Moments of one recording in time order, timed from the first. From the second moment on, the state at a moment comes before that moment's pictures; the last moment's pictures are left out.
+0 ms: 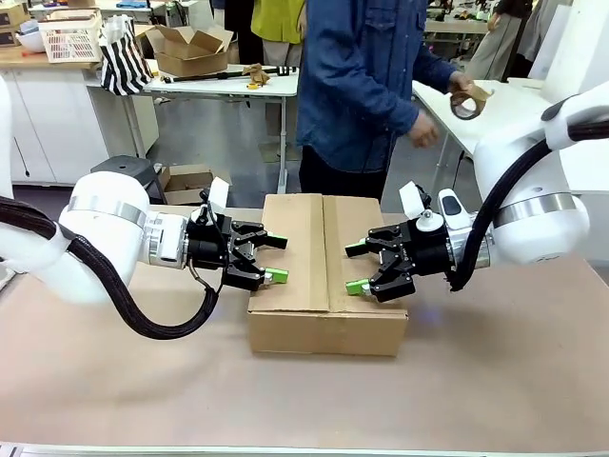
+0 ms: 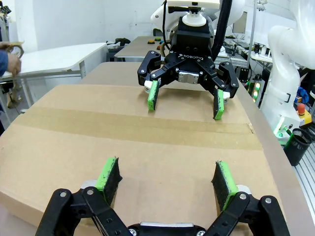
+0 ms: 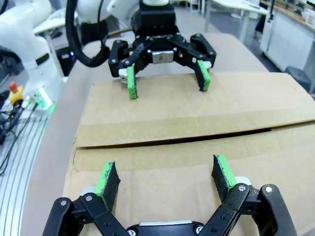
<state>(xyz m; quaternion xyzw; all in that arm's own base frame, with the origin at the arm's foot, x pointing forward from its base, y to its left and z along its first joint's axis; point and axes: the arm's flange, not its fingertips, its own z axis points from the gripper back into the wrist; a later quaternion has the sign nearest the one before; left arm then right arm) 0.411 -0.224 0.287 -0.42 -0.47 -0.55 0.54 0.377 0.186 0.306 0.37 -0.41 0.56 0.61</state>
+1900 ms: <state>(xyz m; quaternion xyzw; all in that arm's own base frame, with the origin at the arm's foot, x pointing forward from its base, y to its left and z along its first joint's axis) 0.411 -0.224 0.287 -0.42 -0.47 -0.55 0.54 0.377 0.186 0.306 0.37 -0.41 0.56 0.61</state>
